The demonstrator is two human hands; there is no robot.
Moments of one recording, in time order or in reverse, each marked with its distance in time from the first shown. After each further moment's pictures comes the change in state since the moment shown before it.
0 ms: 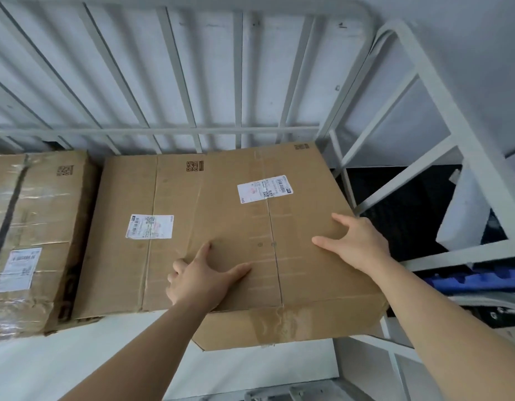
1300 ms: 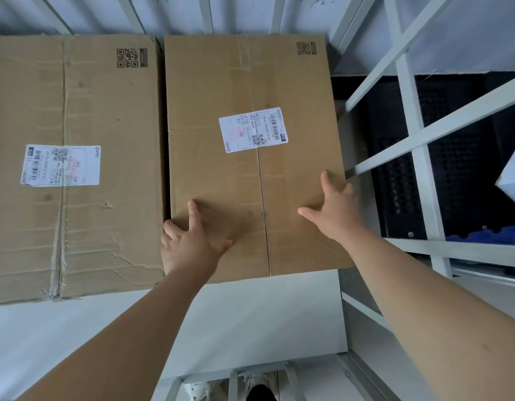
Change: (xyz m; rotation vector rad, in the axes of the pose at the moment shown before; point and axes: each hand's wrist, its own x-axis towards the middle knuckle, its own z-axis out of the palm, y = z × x) left_hand 0.148 -0.021 0.190 0.270 -0.015 0.062; right_hand 0.150 0.079 0.198 -0.156 -0.121 0.052
